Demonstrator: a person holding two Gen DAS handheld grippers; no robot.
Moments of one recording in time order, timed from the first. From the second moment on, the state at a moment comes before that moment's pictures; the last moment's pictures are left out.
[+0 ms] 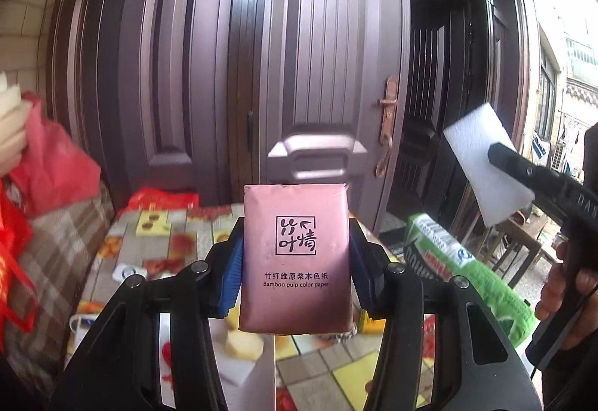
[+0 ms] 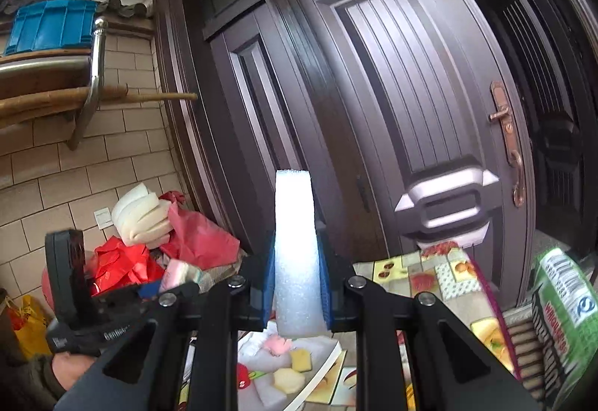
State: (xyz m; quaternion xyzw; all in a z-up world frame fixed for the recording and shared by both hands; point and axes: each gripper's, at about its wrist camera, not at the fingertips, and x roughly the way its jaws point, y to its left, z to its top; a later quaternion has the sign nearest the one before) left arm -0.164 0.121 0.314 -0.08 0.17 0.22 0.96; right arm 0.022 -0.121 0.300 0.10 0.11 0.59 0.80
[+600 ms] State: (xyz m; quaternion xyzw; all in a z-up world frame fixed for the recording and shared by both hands) left arm -0.210 0.167 0.288 -0.13 0.16 0.24 0.95; right arm -0.028 -0.052 0.290 0.04 0.15 0.61 0.78
